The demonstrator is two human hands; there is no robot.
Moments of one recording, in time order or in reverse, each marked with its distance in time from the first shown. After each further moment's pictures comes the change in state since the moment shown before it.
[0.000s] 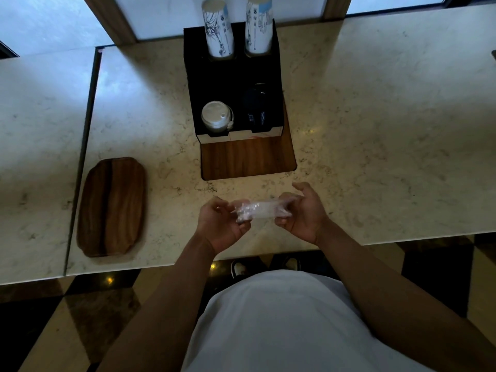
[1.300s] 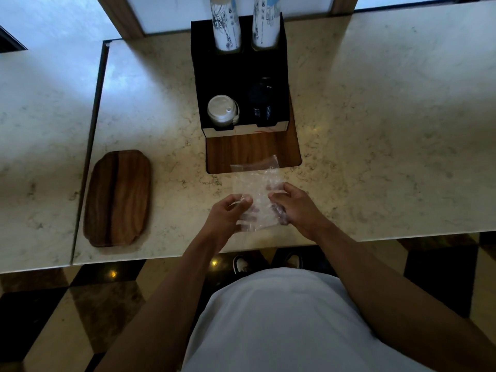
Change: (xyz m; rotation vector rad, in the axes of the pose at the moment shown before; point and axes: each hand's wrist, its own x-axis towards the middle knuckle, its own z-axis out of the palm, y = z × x) left_hand -0.011 -0.010 -0.009 0.668 0.152 0.255; right_hand 0.000 0.018 0.015 -0.682 0.195 -0.225
